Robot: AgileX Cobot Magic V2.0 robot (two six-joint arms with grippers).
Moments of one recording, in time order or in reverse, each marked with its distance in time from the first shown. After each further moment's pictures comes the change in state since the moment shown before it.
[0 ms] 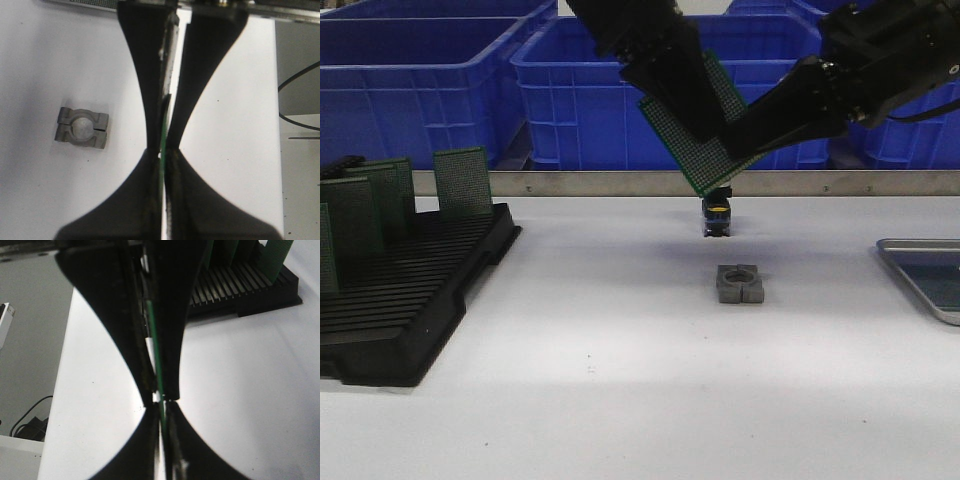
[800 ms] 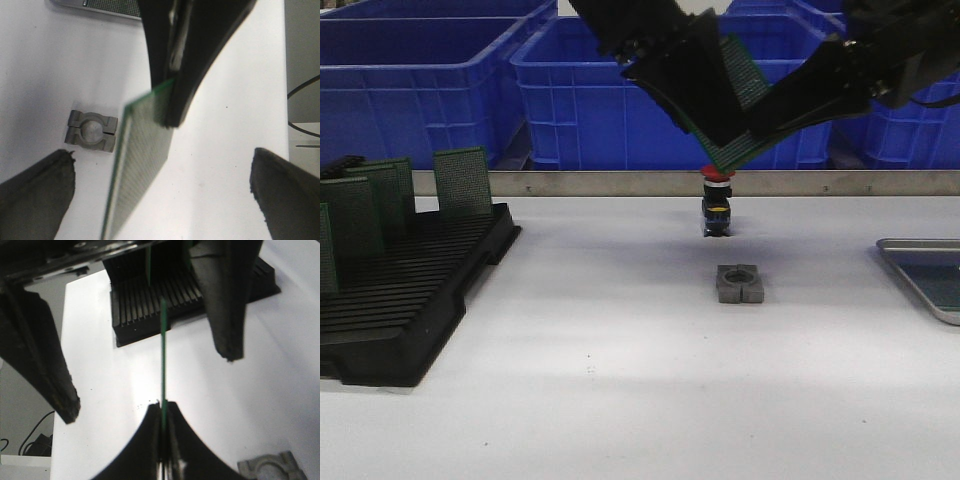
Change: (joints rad) left arm 0.000 0.000 0.000 -0.003 -0.025 -0.005; right arm -0.061 -0.043 0.000 -0.013 0.003 0.144
